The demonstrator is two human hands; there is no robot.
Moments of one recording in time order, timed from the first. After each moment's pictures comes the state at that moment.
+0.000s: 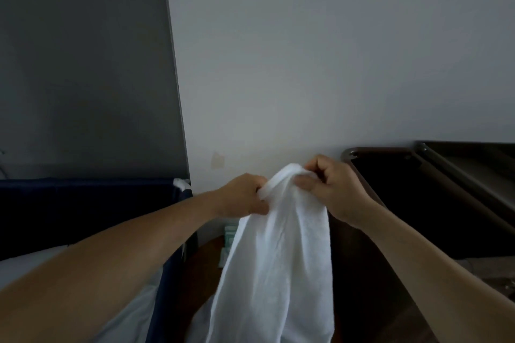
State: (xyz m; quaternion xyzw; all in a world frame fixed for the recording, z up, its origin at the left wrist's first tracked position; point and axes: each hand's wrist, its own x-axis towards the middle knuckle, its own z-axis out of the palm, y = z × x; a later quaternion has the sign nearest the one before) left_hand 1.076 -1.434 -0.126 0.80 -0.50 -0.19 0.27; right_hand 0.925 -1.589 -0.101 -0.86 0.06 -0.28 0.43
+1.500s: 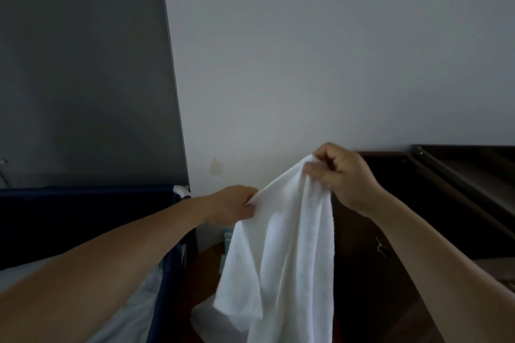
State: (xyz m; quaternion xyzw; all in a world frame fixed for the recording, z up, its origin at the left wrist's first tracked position) left_hand 1.077 -1.421 -0.120 0.82 -0.52 -0.19 0.17; right_hand 0.915 -1.607 -0.075 -0.86 0.06 -0.30 0.41
